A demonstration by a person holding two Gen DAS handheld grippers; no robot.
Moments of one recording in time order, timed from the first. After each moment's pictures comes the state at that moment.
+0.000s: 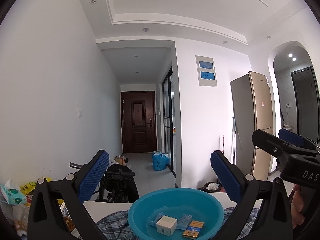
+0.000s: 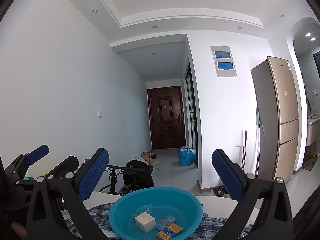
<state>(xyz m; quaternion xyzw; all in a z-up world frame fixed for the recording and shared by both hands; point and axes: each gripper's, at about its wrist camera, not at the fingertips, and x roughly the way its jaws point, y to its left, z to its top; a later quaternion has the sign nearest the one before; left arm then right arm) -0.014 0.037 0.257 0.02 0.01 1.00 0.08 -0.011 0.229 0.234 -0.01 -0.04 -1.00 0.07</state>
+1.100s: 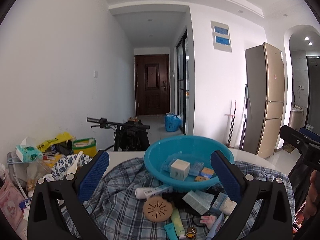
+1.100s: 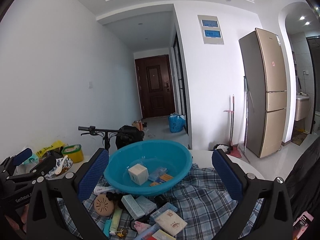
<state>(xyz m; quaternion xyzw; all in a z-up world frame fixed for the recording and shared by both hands) 0.027 0.016 0.164 -0.13 0.01 0.99 0.02 0.026 0.247 0.153 0.12 -0.05 -0.99 0.03</state>
